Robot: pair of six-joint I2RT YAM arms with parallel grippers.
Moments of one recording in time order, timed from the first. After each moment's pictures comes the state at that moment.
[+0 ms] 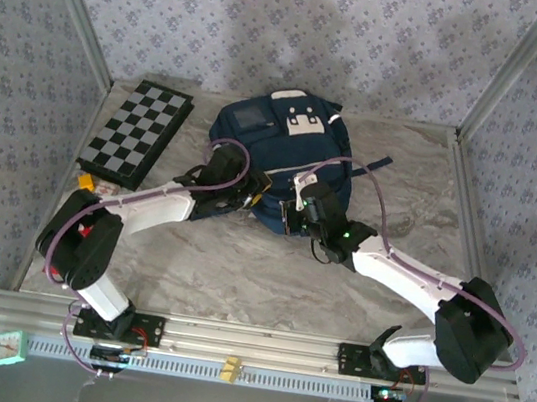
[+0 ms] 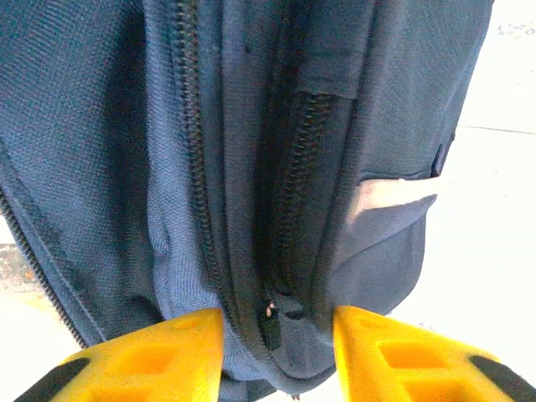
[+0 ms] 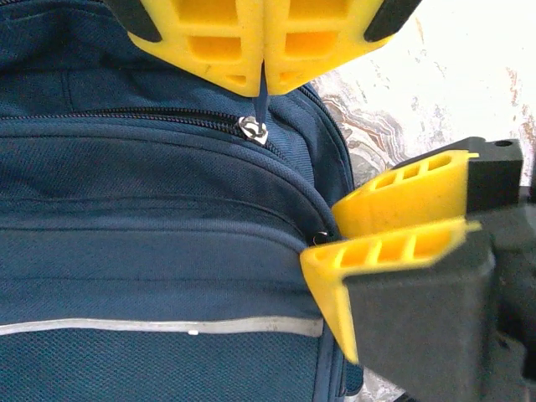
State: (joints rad) left arm -0.65 1.59 0.97 -0.01 0.15 -1.44; right arm 0.77 1.36 0.84 -0.10 0.12 0.28
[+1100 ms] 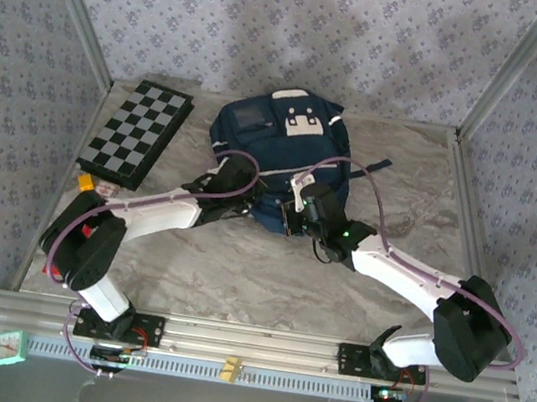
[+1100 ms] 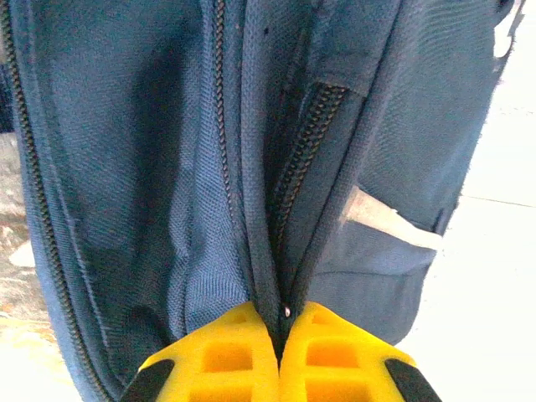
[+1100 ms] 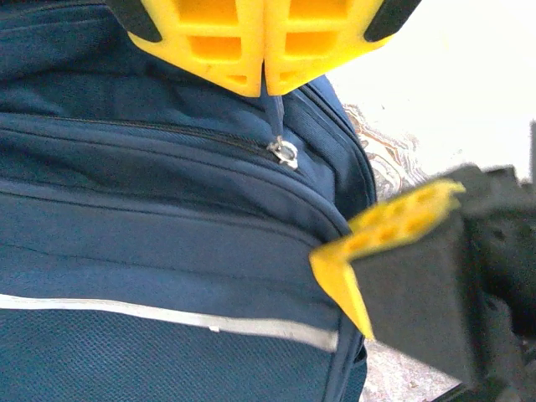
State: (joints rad) left arm -0.69 1.57 0.95 -0.02 -0.07 -1.50; right arm 0.76 1.36 0.84 -0.12 0.12 0.18
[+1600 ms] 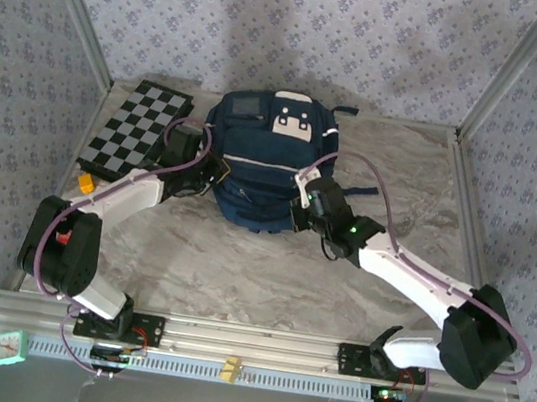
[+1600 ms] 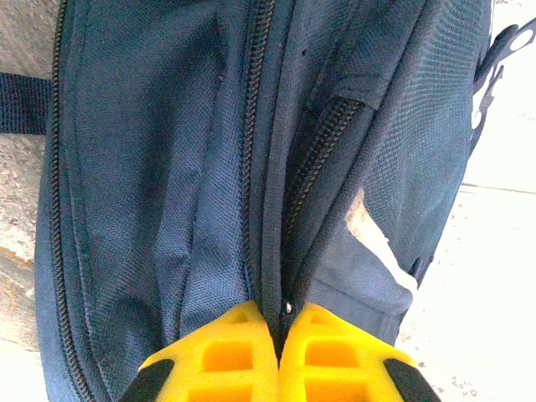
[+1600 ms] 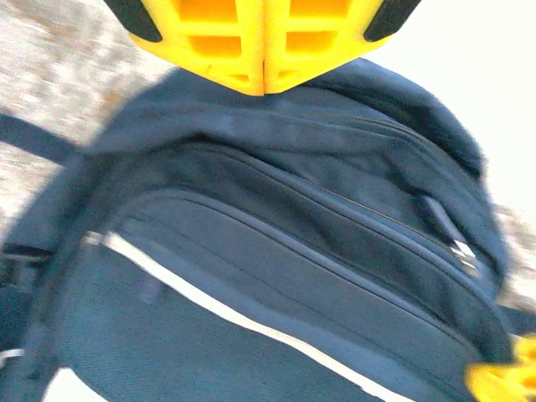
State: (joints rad) left arm -0.36 1.50 0.96 -0.16 0.26 -1.19; right arm 0.74 1.35 0.95 -0.26 0.13 0.13
